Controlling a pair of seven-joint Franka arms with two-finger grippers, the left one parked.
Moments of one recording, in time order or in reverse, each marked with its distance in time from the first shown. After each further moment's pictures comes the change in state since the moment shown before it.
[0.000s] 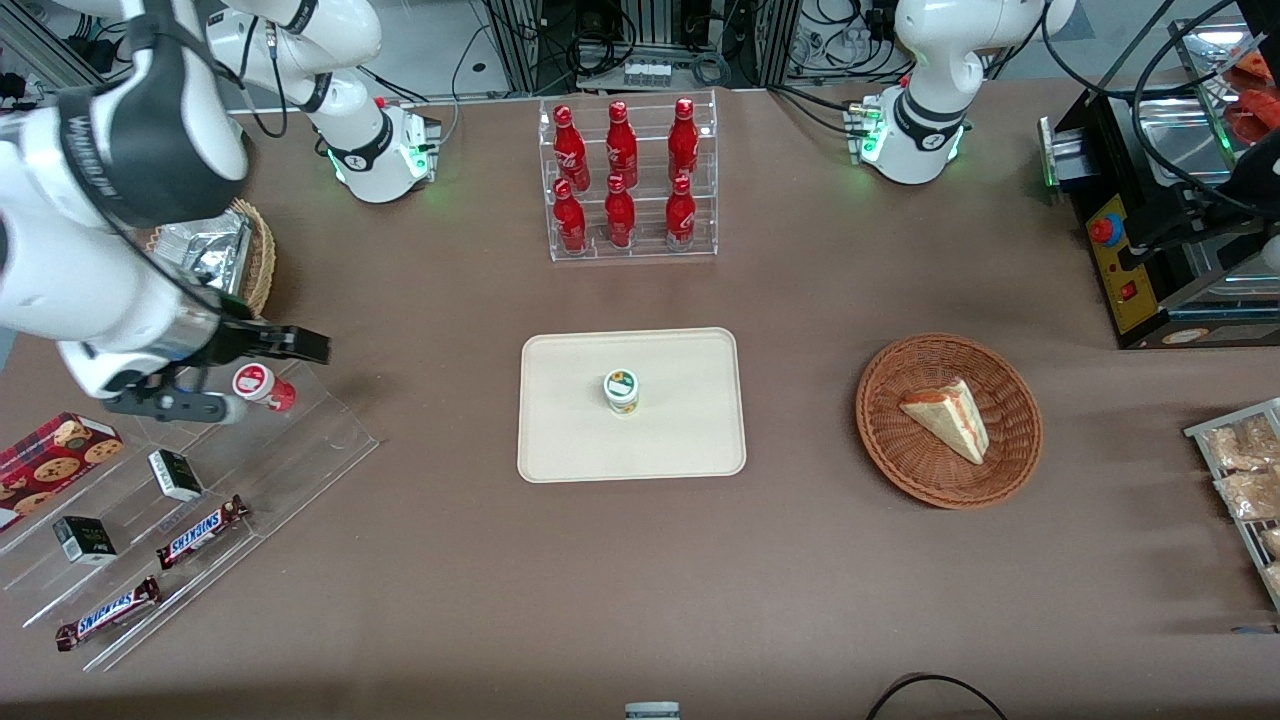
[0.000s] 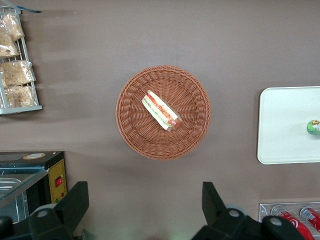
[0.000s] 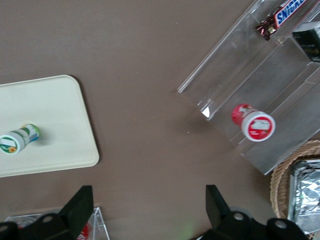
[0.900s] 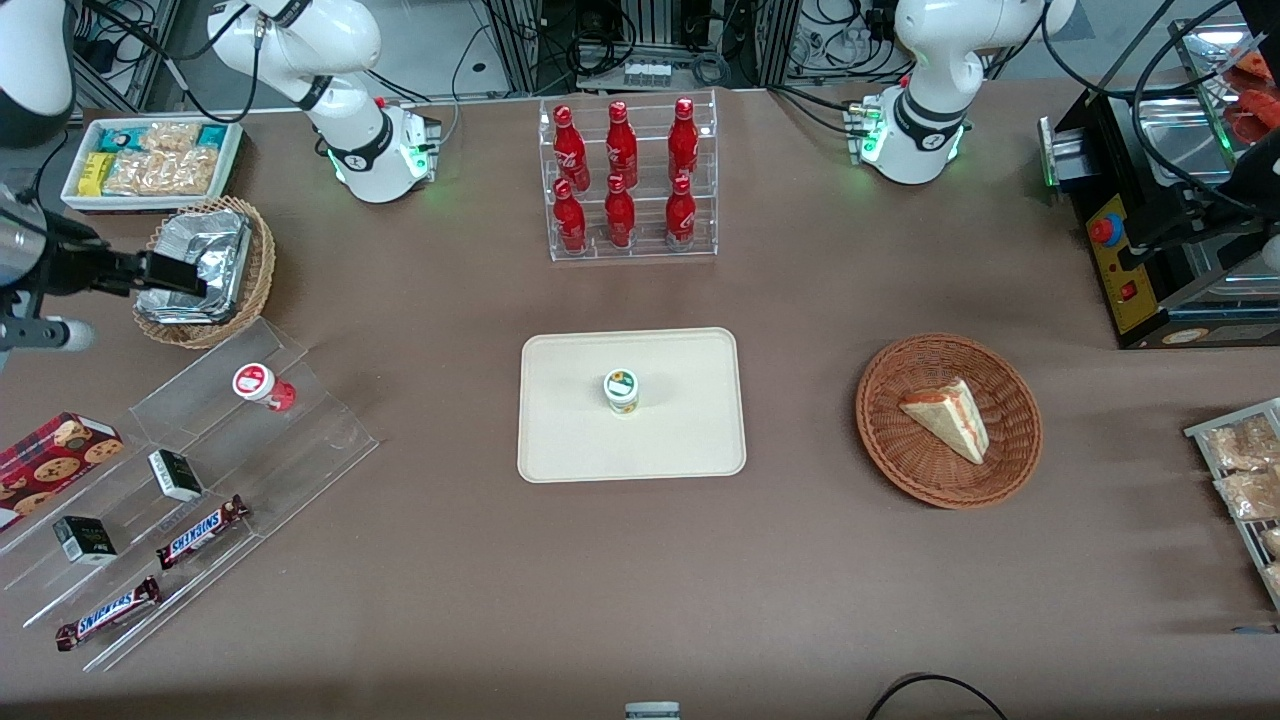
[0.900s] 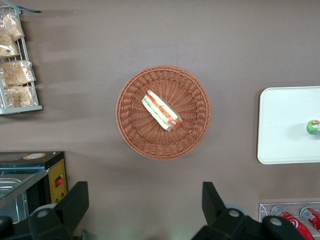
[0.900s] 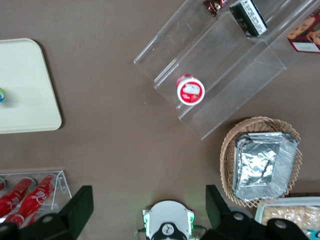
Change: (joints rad) arm -0.167 -0.162 0.003 -0.038 -0.045 -0.182 -0.219
